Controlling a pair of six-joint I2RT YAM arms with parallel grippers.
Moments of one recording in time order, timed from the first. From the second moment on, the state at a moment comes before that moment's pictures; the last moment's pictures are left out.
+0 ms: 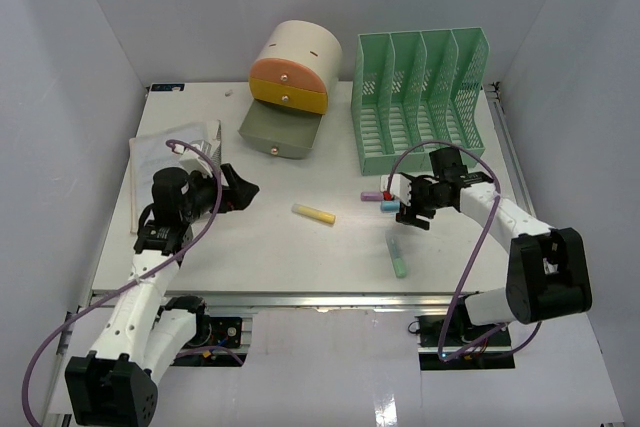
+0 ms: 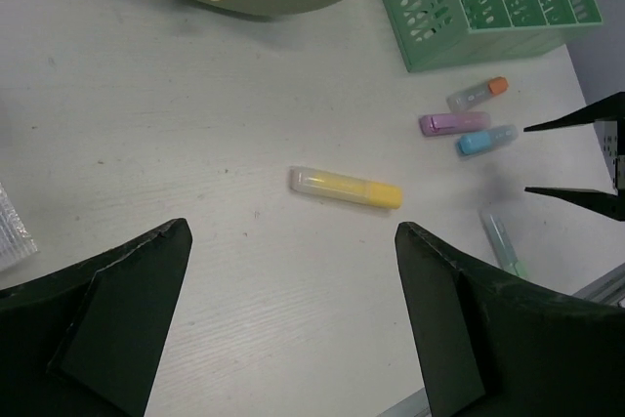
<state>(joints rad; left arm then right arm) -0.09 0.82 0.62 -0.19 0.40 -0.36 0.24 1.39 0.83 -0.55 -0.52 -1.24</state>
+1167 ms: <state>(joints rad) -0.09 0.69 0.62 -0.22 0.35 -0.30 0.15 1.60 0.99 -0.74 -0.62 -1.63</state>
